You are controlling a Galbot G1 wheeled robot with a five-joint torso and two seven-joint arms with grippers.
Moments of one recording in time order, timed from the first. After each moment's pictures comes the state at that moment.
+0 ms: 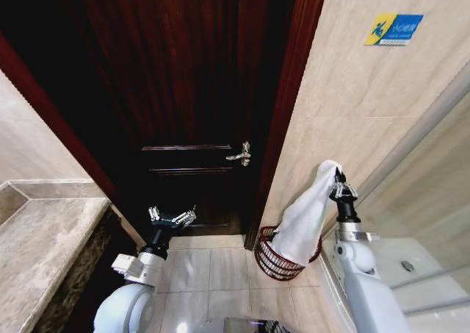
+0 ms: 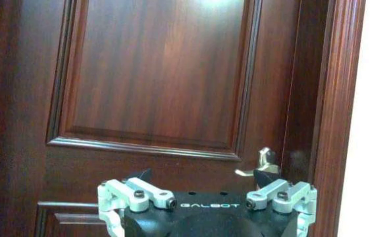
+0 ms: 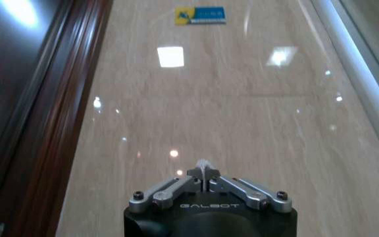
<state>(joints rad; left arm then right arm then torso) 1.76 -1.49 -0.63 -2.41 -0.25 0.05 0.16 -1.19 1.27 0.72 1.58 0.53 0.65 -0.31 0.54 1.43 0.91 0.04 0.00</state>
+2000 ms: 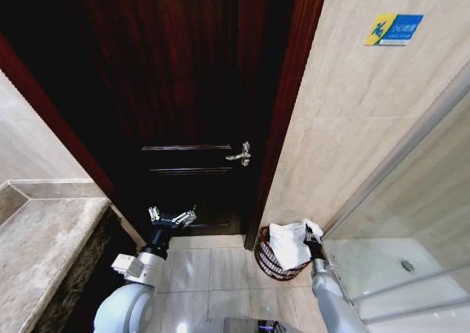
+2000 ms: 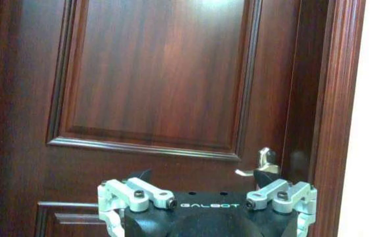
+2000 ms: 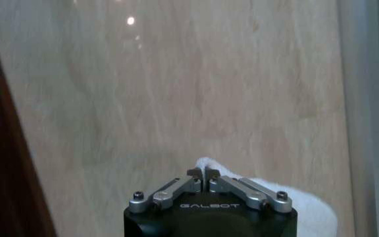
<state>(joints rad) 1.75 -1.49 -0.63 -2.41 -0.25 0.05 0.16 -0.99 1.36 0.65 0.67 0.48 0.67 -0.41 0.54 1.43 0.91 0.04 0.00</state>
